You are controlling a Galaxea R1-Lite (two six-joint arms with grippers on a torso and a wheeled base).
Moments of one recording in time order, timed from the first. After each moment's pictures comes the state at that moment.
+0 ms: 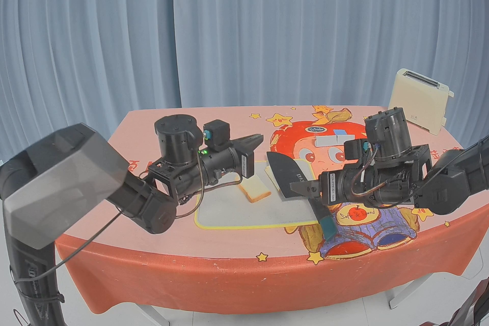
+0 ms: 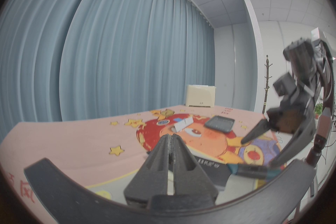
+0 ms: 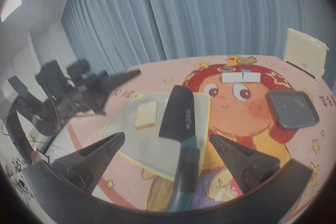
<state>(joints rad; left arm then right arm) -0.52 2.23 -1.11 -1.10 -0.26 -0.06 0.58 1.83 -0.94 -0.26 0.01 0.31</state>
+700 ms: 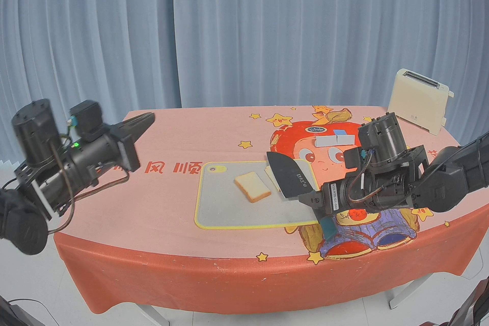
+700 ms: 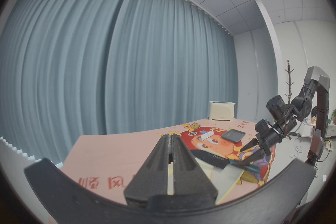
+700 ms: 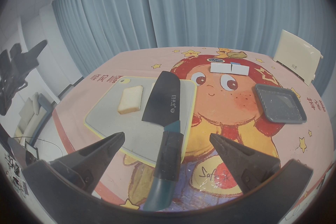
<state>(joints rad) -0.29 1.59 -0.59 -1.02 -0.22 -0.05 0.59 1.84 -0.97 -0.11 -0.09 0.26</state>
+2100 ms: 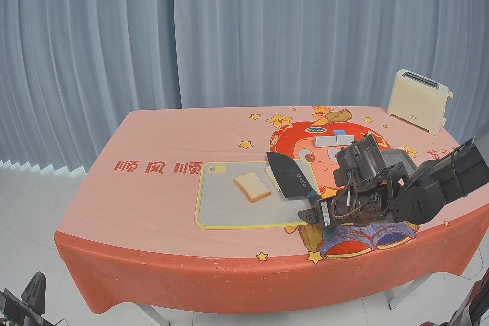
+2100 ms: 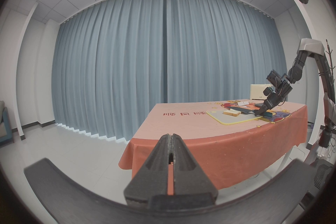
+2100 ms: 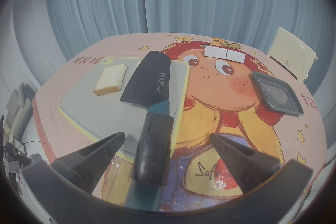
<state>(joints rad) 0.01 0.04 -0.02 0.01 -0.01 0.02 0.62 1.94 -0.96 -0.12 -0.21 0.25</state>
